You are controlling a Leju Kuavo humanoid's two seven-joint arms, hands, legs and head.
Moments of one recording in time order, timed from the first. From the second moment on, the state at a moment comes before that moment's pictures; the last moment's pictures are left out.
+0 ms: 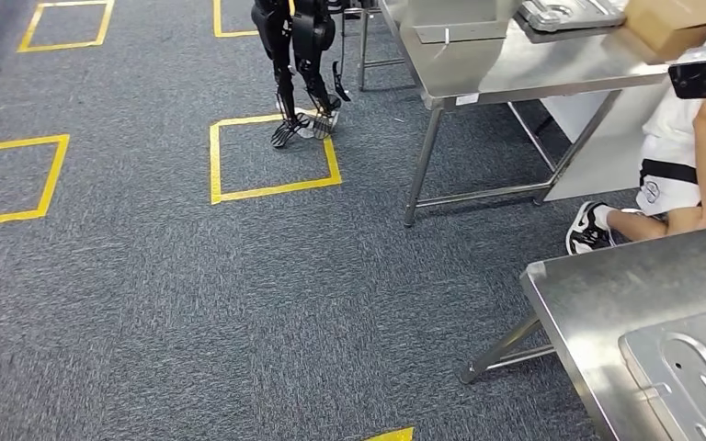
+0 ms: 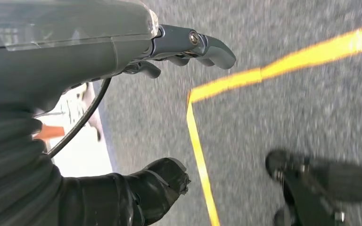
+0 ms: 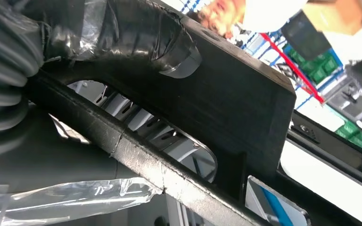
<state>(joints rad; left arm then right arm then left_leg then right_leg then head) -0.10 -0.15 1.14 -0.19 -1.26 -0.01 -0.19 -2.01 -0.95 1.41 -1.31 0.54 0.67 0.17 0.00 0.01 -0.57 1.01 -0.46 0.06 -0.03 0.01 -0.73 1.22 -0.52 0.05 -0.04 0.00</state>
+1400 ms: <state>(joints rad) -0.10 -0.15 1.14 -0.19 -1.27 0.01 -0.19 -1.86 -1.14 1.41 -1.45 0.47 0.56 0.20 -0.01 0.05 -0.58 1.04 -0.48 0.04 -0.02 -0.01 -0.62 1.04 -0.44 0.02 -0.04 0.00</state>
